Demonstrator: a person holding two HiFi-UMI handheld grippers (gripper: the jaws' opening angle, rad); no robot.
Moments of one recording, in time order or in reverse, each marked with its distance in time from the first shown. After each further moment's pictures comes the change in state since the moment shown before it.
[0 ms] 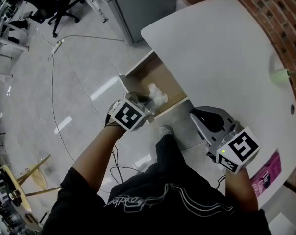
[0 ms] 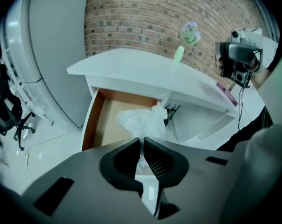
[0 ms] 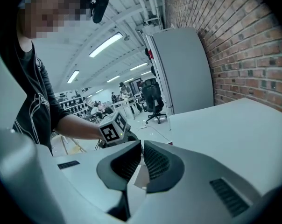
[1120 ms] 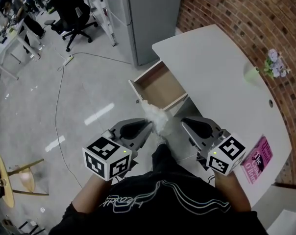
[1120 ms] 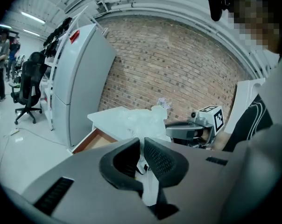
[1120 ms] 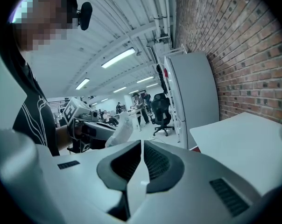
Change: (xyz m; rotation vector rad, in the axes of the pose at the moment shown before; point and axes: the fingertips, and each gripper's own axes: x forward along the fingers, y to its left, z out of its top) left arm -0.278 -0.197 -0.005 -0.262 -0.688 -0.001; right arm -0.097 0.168 0.023 -0.040 -0.166 0.054
